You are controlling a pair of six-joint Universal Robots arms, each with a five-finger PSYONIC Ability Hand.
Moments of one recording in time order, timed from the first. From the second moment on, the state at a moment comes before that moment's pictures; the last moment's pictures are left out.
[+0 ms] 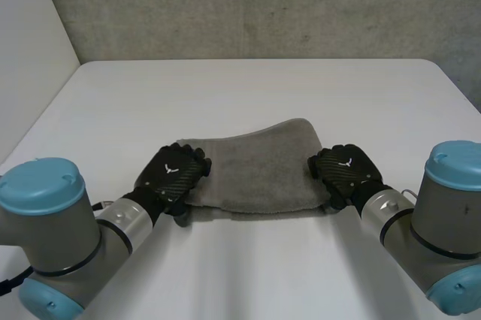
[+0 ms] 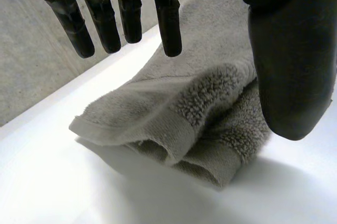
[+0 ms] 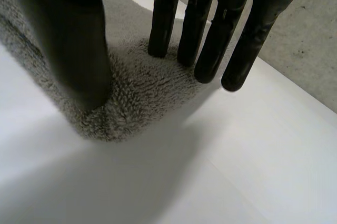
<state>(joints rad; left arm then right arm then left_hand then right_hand) 4.28 -1.95 -1.87 3.55 -1.30 3.46 1.95 -1.15 1.79 -0.30 1.35 2.76 0.33 0.33 0.34 0.34 0.12 0.78 0.79 0.78 0.78 0.60</state>
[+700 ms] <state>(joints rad) 4.38 -1.82 -1.69 3.47 -1.30 3.10 1.97 -1.27 1.64 -0.05 1.34 2.49 0.28 0.26 0.27 0.27 0.07 1.32 1.31 1.35 1.34 1.16</state>
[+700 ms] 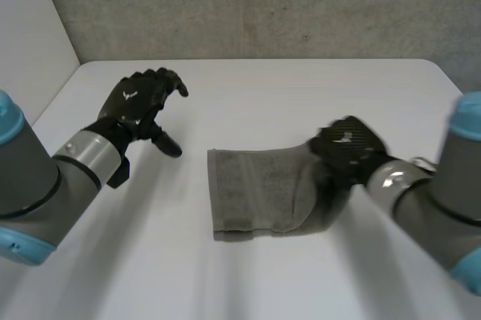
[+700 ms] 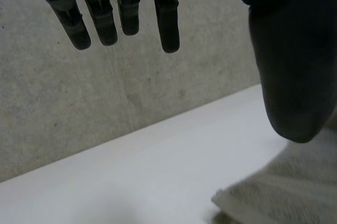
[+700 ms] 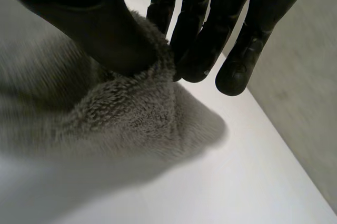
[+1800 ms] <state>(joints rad) 4.21 -2.09 -1.68 3.41 -1.39 2.91 2.10 -0.95 1.47 -0.12 1.33 3.02 0.27 0.26 0.27 0.27 0.07 0.24 0.24 0.25 0.26 0.06</state>
